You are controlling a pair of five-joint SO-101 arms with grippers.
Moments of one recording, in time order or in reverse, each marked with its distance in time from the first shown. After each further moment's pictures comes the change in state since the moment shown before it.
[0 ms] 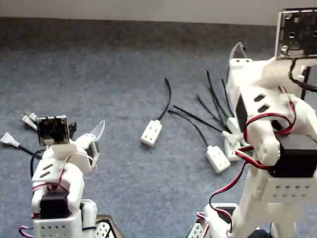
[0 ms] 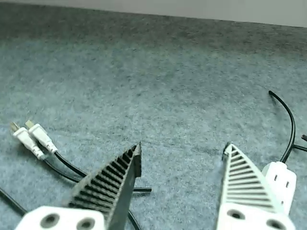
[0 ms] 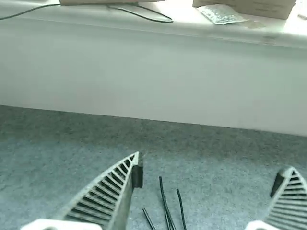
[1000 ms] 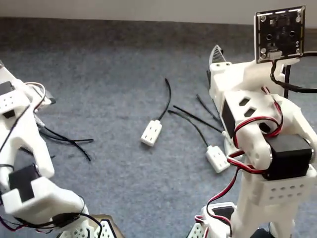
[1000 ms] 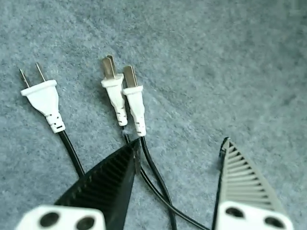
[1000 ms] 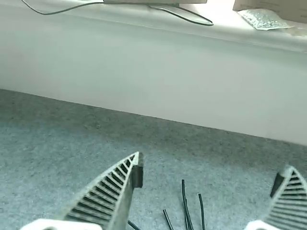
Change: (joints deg) left arm -24.3 96.9 -67.7 10.5 12.5; right arm -6.6 0.0 0.0 0.2 0.0
